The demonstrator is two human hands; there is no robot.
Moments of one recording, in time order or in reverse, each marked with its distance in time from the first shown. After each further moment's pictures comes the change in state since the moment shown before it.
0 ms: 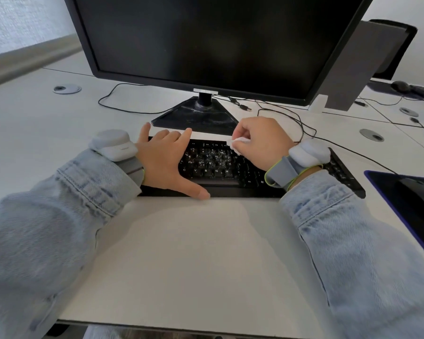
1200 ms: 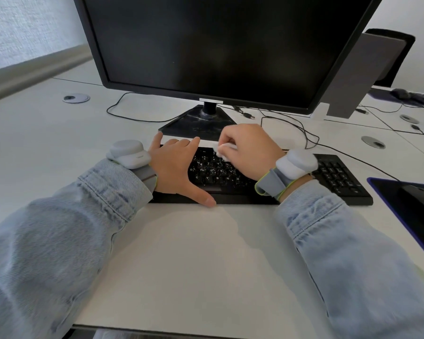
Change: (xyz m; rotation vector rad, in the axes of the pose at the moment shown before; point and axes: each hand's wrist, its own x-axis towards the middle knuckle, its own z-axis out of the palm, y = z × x) left_hand 0.002 0.001 -0.004 -0.042 -0.007 0.019; right_hand 0.006 -0.027 0.009 0.025 -0.014 -0.158
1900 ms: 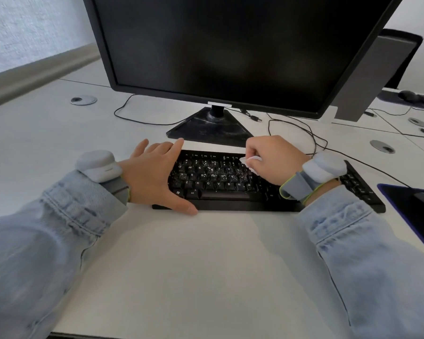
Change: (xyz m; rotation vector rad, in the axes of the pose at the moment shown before) left_hand -0.020 -0.050 0.012 -0.053 0.043 0.029; right_hand -0.005 0.026 -0.010 -0.144 -0.199 0.093
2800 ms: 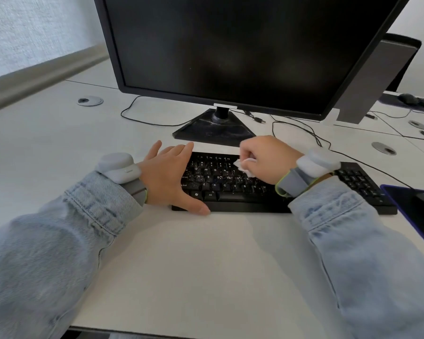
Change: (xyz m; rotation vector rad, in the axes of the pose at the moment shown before) left_hand -0.002 0.009 0.001 -0.041 0.008 0.003; right_hand 0.004 -0.028 -0.002 0.006 -0.032 -0.029
